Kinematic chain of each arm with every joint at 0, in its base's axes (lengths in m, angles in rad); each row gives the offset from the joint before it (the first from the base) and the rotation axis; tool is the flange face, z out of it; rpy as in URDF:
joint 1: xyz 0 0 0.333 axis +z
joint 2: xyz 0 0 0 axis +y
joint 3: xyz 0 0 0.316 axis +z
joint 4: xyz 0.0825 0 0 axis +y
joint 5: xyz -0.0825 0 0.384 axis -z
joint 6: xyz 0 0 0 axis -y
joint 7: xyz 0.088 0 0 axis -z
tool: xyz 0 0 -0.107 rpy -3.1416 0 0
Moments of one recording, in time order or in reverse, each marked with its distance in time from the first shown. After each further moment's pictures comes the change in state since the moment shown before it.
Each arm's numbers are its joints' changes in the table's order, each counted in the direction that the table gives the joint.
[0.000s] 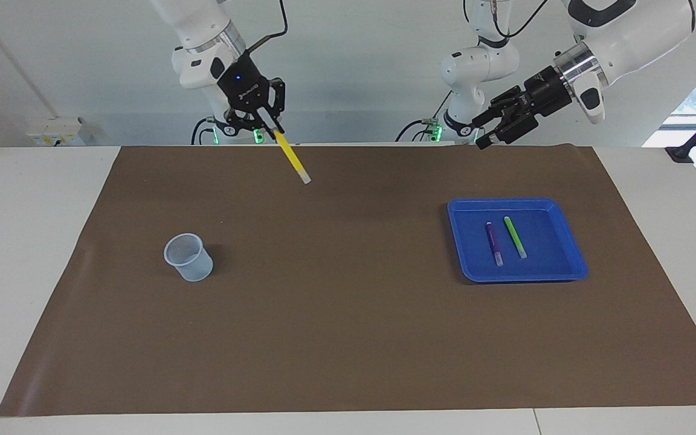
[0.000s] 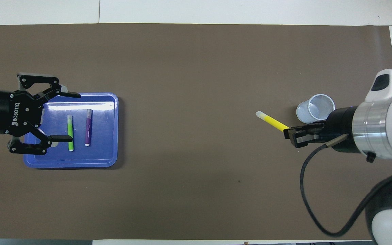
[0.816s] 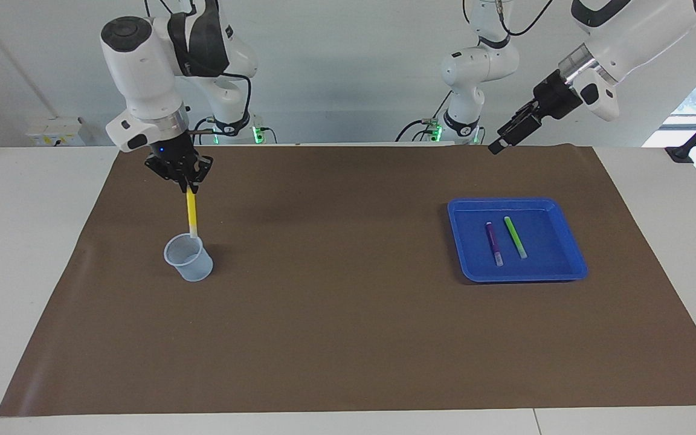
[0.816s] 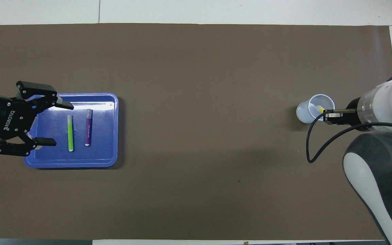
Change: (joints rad) left arm 0.000 0.034 0.000 -0.082 -0.305 -0.047 0.247; right arm -0.012 0.103 -0.175 0.067 0.462 0.049 0.527
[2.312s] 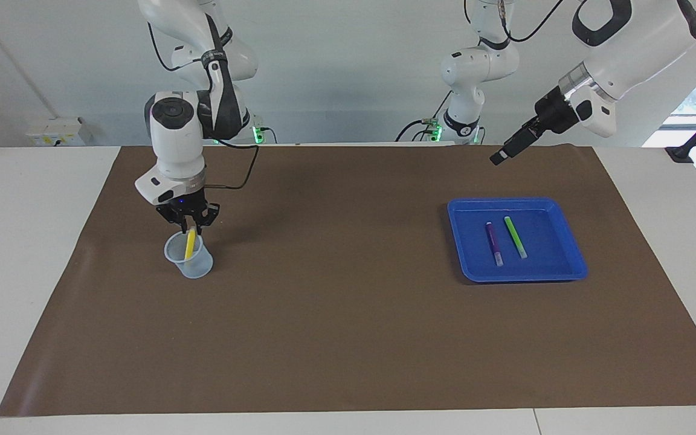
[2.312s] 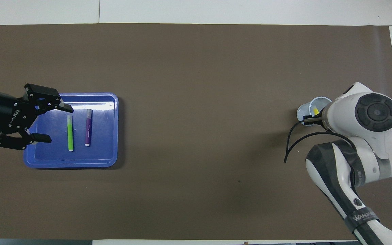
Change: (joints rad) left arm 0.000 0.042 0.000 -0.005 -0.067 -0.011 0.113; right arm -0.004 0.146 -0.023 0.265 0.256 0.417 0.069
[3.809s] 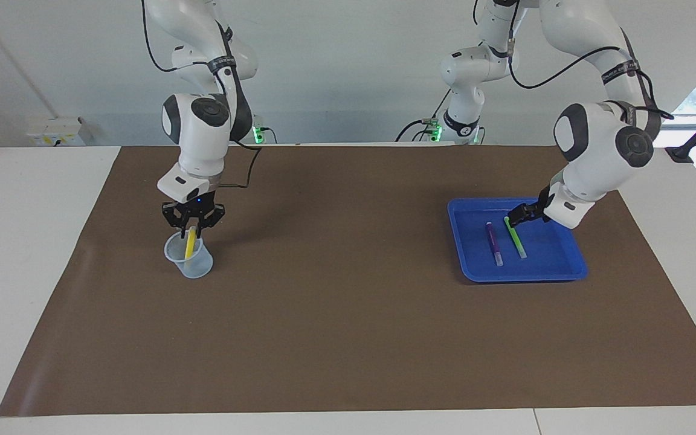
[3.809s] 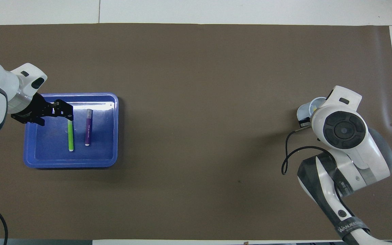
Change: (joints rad) left arm 0.000 0.278 0.002 0.041 -0.482 0.176 0.626; right arm 0.001 -0.013 0.053 0.055 0.304 0.076 0.000
